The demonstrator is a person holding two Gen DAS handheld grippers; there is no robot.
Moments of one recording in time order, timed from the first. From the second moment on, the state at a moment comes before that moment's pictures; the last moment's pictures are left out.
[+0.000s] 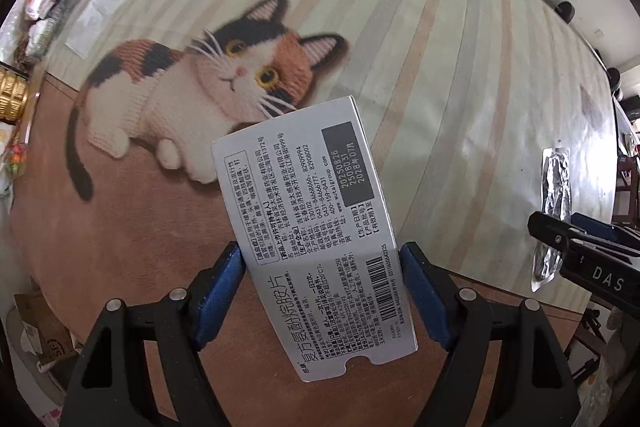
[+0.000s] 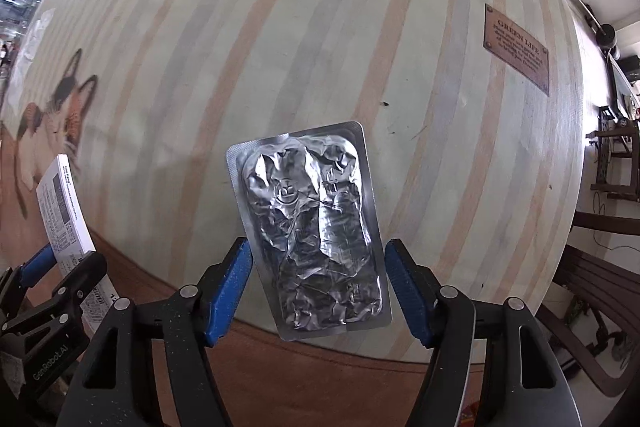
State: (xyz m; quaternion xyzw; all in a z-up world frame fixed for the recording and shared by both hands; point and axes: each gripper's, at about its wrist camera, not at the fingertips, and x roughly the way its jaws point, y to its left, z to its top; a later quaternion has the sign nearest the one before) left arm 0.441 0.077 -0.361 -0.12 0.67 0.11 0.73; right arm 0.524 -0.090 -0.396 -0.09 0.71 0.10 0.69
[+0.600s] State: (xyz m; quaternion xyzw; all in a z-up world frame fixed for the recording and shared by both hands) left arm 0.198 0.154 -0.248 -0.21 0.54 0.20 0.79; right arm 0.329 -0.011 -0.262 -0.10 0.63 0.24 0.73
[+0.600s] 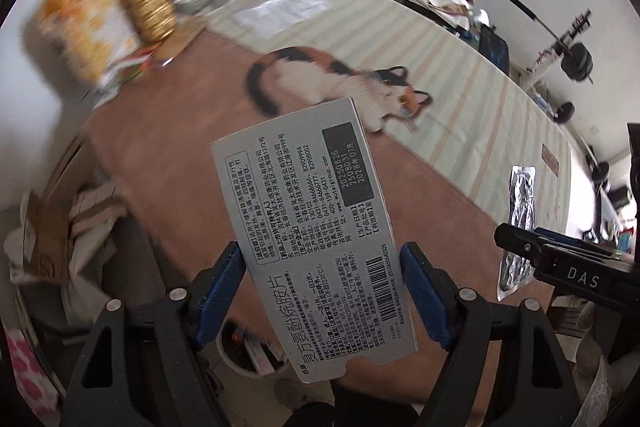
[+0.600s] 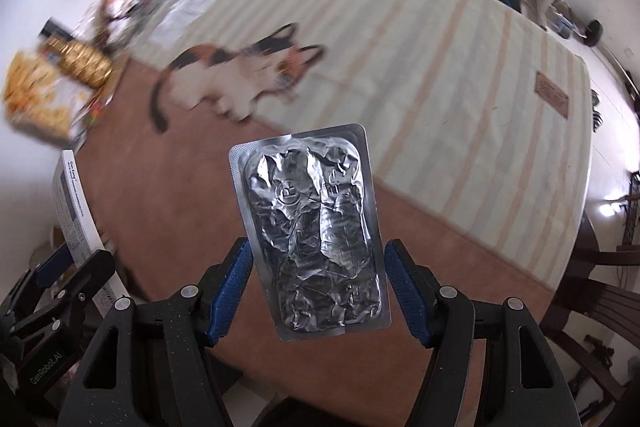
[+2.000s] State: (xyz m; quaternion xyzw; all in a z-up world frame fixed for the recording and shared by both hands) left arm -0.163 0.198 -0.644 -0.44 0.57 0.38 0.58; right arm -0.004 0.104 -0.678 -0.36 0.62 0.38 0.58
